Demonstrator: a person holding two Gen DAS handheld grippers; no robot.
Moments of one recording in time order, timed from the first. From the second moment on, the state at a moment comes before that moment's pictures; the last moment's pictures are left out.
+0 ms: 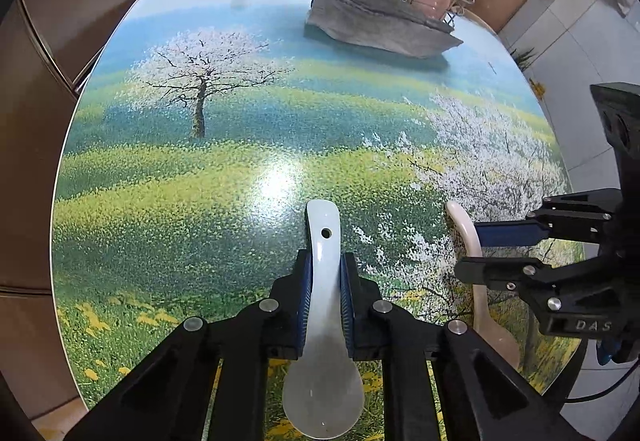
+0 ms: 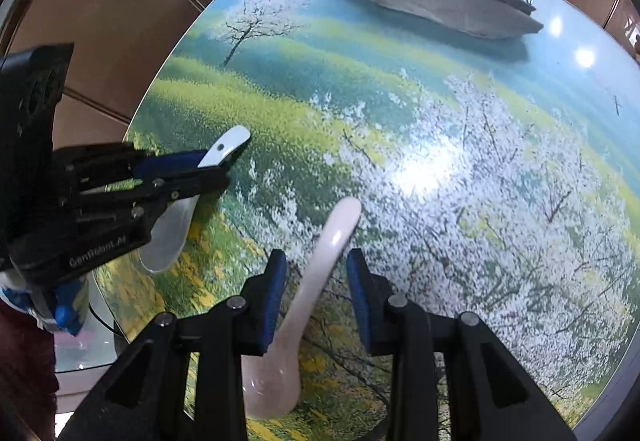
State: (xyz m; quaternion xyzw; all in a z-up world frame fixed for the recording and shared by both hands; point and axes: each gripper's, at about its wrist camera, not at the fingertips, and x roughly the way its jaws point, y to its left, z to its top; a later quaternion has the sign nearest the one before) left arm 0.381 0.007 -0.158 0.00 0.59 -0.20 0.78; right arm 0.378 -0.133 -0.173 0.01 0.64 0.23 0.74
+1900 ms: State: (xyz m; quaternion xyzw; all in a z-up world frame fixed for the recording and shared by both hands) left arm 0.292 0.012 -0.044 -0.11 0.43 -0.19 0.87; right arm 0.259 -0.220 -0.044 0.06 0.43 0.25 0.87
